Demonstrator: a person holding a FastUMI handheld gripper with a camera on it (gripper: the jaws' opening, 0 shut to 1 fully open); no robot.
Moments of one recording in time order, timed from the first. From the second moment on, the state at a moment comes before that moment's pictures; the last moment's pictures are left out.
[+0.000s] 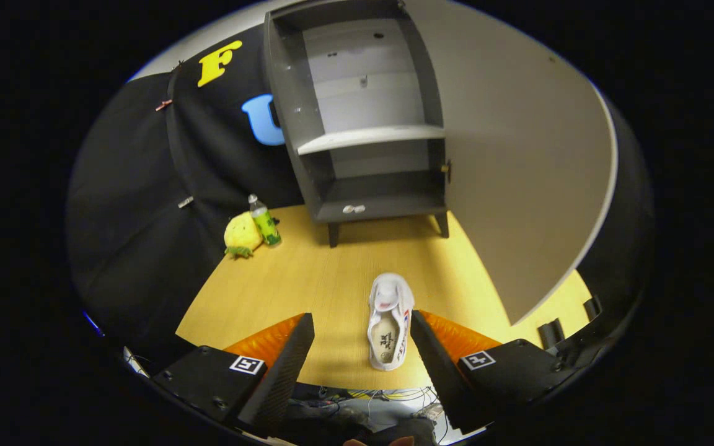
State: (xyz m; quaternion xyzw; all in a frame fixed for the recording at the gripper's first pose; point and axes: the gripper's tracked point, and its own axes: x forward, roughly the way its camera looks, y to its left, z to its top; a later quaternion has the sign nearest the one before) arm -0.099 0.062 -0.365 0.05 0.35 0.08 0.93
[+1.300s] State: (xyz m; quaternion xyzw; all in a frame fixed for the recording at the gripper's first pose) arm 0.020 0.061 -0.555 0.07 0.29 -0.03 0.95
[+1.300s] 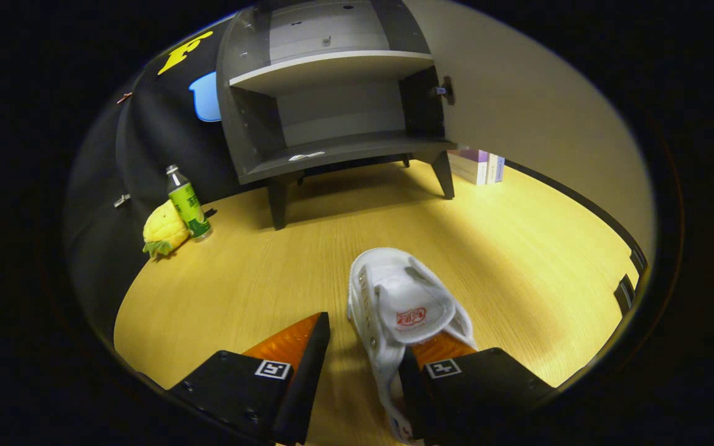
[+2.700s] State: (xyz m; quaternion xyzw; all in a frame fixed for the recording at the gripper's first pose) arm 0.088 0.082 -0.232 0.06 0.19 0.05 0.98
